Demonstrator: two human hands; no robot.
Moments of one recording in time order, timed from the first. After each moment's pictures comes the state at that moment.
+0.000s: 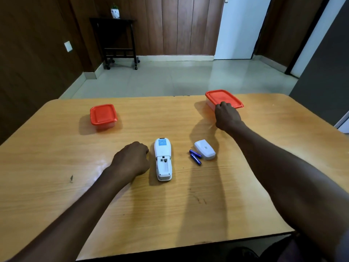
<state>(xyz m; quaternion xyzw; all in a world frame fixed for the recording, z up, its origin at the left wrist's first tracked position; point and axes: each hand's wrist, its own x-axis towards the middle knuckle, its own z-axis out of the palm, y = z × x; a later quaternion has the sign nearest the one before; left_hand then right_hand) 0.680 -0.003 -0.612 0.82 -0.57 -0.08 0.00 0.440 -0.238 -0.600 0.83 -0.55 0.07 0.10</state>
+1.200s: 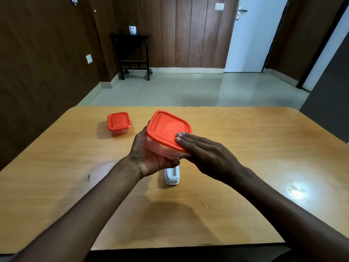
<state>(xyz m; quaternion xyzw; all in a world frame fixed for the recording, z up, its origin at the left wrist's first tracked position) 0.655 0.011 -0.559 0.35 -0.17 -0.73 0.56 0.459 -0.068 -0.586 0.93 -0.07 0.36 0.06</state>
